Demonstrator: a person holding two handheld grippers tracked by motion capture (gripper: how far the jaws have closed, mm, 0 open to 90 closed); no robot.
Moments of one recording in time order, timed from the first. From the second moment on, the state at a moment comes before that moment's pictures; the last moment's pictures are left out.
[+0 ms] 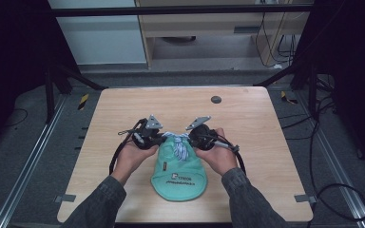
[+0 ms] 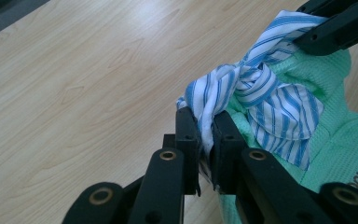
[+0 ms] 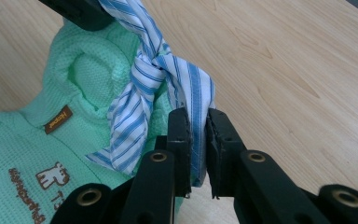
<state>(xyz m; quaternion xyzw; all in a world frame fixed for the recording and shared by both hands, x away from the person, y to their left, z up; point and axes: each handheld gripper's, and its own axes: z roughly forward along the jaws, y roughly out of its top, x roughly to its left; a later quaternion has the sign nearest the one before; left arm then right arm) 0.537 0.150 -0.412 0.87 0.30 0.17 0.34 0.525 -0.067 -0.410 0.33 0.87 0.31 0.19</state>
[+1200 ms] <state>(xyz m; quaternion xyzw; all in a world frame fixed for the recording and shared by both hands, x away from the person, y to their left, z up) 0.533 0.146 -0.393 0.86 0.28 0.20 0.37 0.520 -0.076 -0.397 0.33 0.85 0.33 0.22</state>
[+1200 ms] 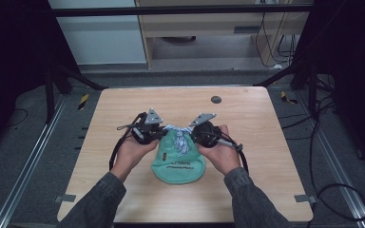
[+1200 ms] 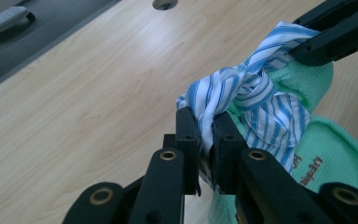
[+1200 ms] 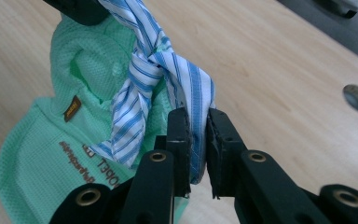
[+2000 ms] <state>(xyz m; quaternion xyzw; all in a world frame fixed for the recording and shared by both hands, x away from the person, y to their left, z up) 0.519 0.153 -0.421 0.87 0.28 0.19 0.36 0.508 -0.073 -0.415 0.33 0.86 0.33 0.21</state>
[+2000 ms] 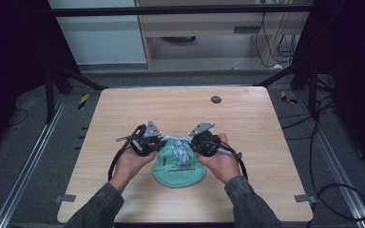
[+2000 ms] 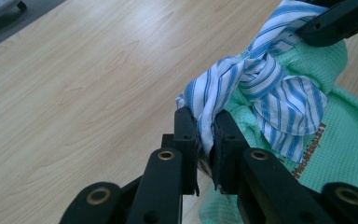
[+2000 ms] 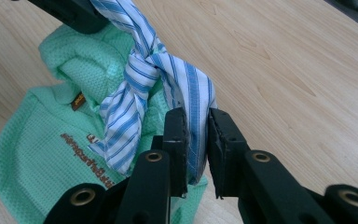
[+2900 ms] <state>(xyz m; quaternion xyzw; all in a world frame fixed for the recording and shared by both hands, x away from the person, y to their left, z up) 0.495 0.152 -0.445 0.88 0.29 0.15 0.35 0.498 -0.079 -0.436 0.31 0.88 0.31 0.18</state>
